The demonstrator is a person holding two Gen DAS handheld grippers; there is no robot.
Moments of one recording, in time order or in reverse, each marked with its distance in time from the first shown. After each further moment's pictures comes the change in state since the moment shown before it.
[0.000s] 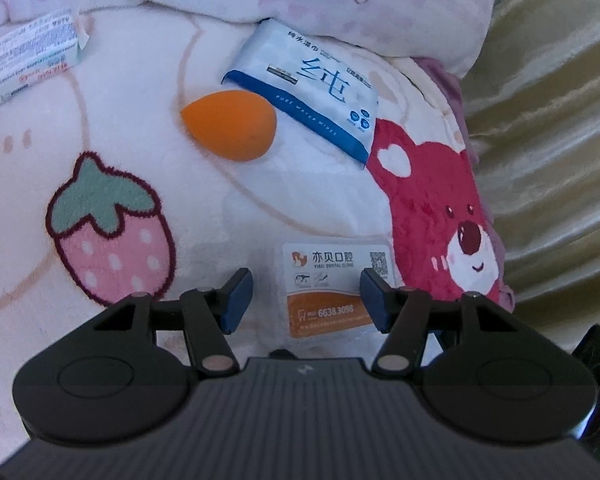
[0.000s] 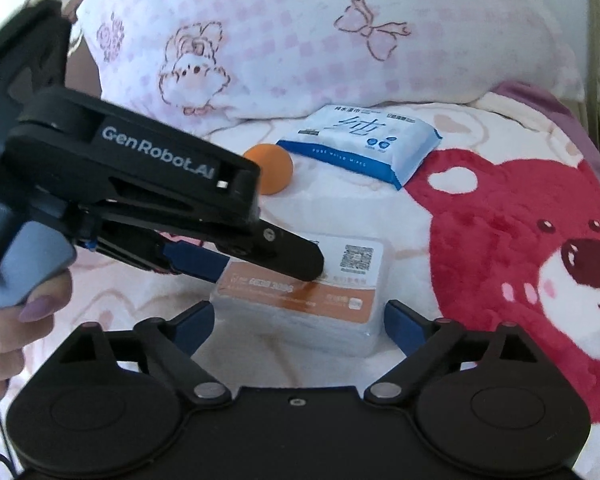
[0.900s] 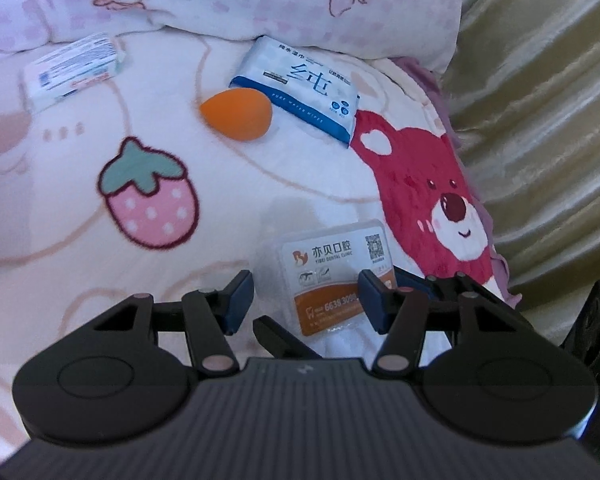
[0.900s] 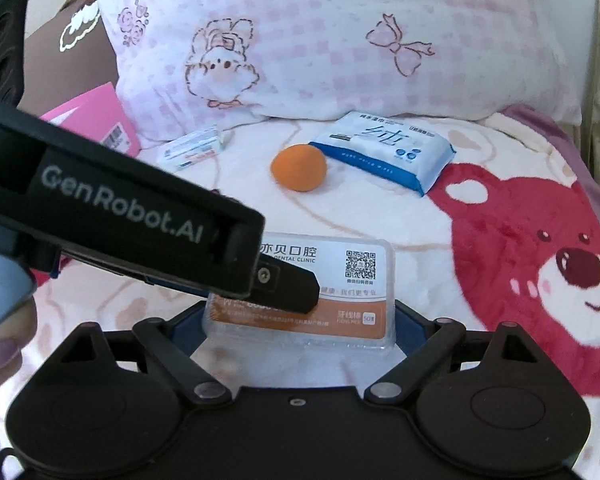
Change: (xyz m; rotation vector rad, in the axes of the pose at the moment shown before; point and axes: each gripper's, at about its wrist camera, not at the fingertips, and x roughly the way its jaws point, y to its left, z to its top) left arm -0.054 -0.009 -0.037 0.055 -0.049 0.042; right arm -0.023 0.039 -0.002 -0.040 0.018 -0.046
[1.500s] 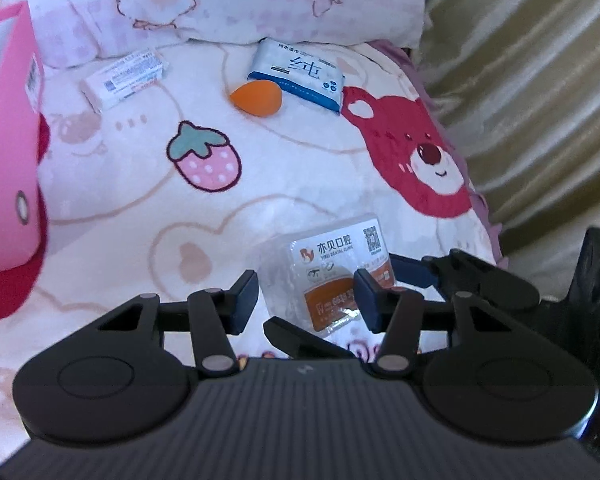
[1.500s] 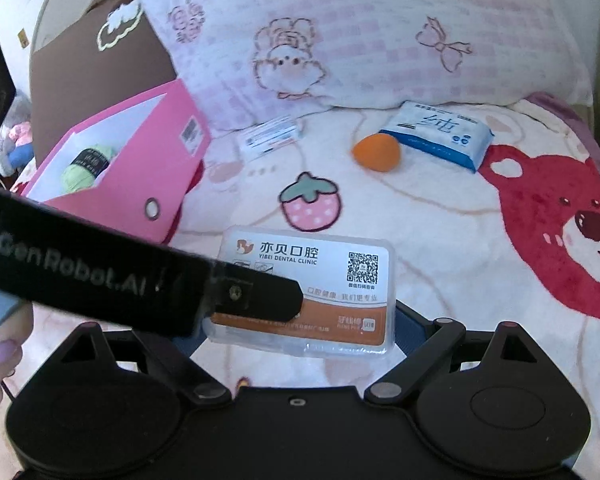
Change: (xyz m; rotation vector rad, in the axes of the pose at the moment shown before) left arm -0.095 0.006 -0.036 0.121 0.058 0.023; right arm -0.055 0.065 -0.001 0.050 0.083 0.070
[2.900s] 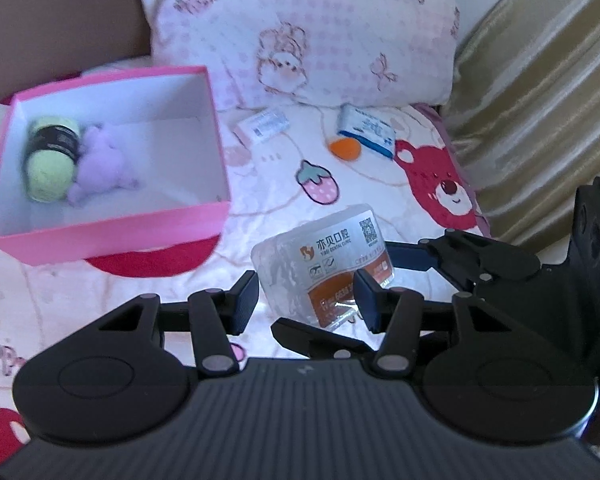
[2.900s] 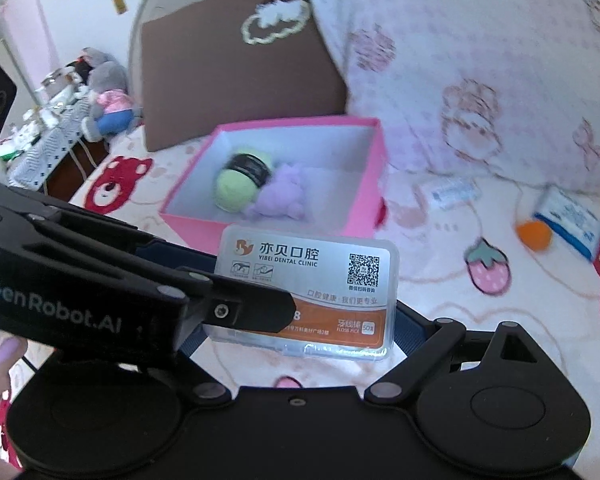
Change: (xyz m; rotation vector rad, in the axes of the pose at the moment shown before) left arm -0.206 0.073 -0.013 -0.066 -0.067 0.099; right arm -0.062 0.178 0.065 -0.147 0.059 0.183
